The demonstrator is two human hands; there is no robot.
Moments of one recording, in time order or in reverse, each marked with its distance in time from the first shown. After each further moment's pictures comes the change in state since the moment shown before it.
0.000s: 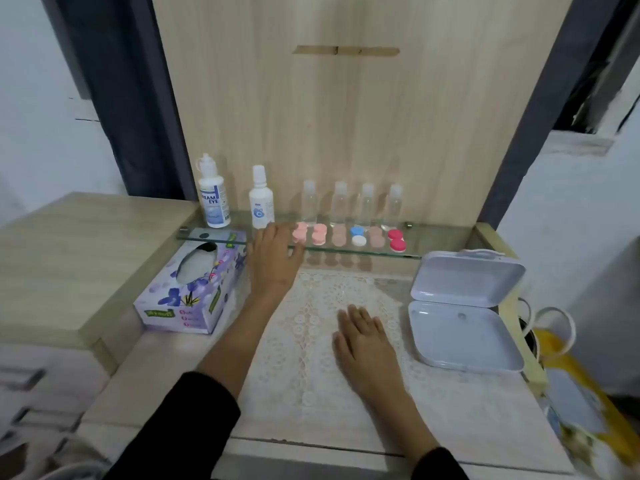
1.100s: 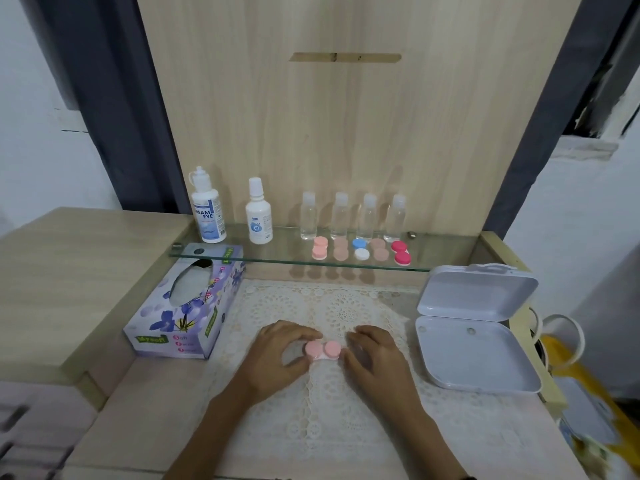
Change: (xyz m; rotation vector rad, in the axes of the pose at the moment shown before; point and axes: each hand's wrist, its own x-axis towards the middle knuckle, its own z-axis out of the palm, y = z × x) left_hand -0.099 -0.054 0.006 -0.388 -0.469 0.218; right_hand 0.008 0.013 -0.002 0.316 0.222 0.022
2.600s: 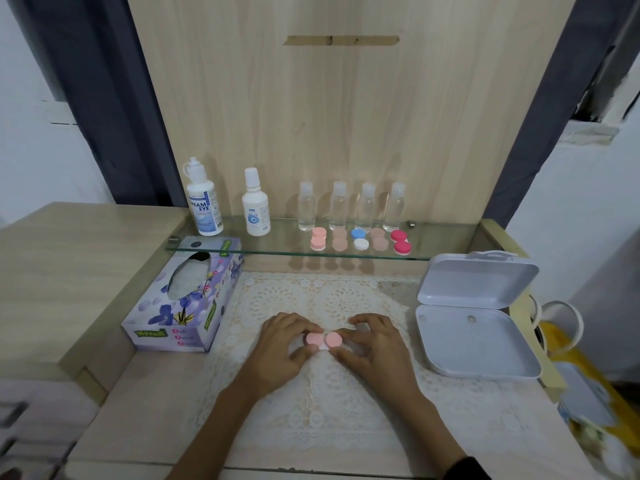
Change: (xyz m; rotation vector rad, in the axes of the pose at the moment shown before) left_hand 0.003 0.000 0.010 0.079 -0.006 -0.014; right_hand 0.006 0.004 0.001 -0.032 -0.004 -0.098
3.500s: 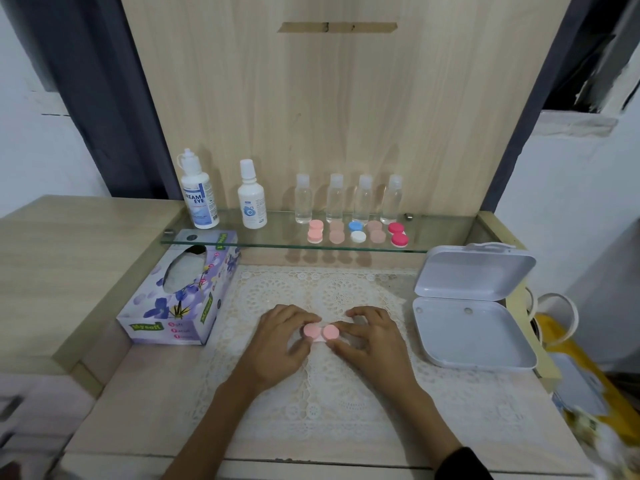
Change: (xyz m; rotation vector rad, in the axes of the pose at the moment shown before) left_hand -0.003 0.003 0.000 0.023 0.047 0.079; right_hand -0.001 0.000 0.002 0.024 0.017 0.008
